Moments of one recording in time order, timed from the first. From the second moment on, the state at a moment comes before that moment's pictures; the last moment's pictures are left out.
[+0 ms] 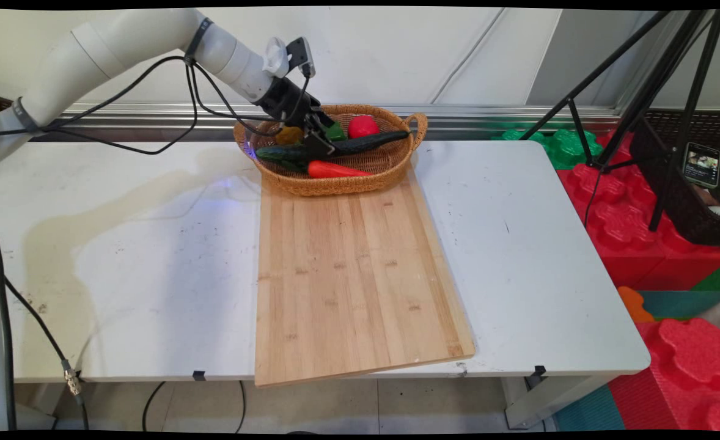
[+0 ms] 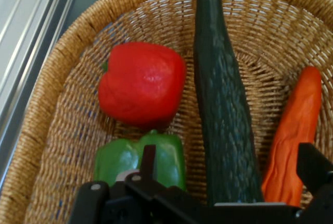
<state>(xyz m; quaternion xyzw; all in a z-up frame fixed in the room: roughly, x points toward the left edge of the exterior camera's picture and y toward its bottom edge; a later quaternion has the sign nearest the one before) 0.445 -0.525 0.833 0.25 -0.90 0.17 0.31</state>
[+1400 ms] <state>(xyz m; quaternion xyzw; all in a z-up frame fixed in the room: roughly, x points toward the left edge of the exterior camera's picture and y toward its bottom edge) 0.430 -0.511 0.830 0.27 -0.89 0.19 0.31</state>
